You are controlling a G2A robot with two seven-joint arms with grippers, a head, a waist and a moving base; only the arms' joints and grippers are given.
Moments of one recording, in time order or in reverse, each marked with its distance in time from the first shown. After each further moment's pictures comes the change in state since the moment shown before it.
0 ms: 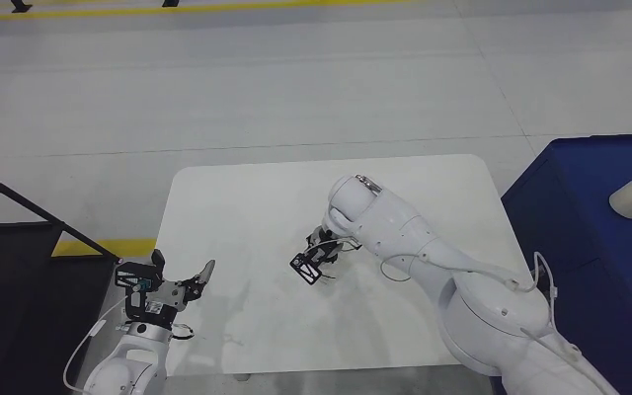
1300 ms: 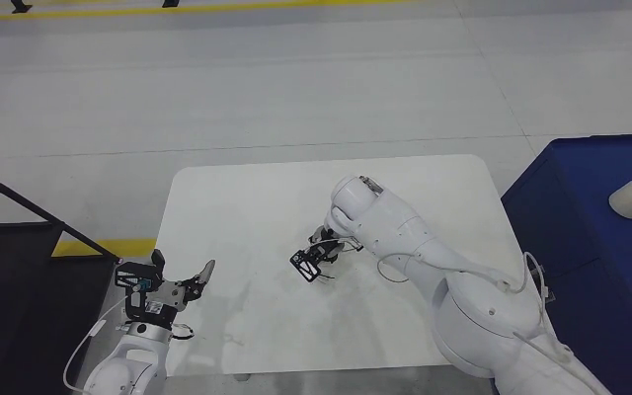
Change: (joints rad) left arm 0.000 0.000 0.000 0.000 0.000 0.000 0.000; right arm -0.001 -0.043 0.000 0.107 0.036 0.000 0.000
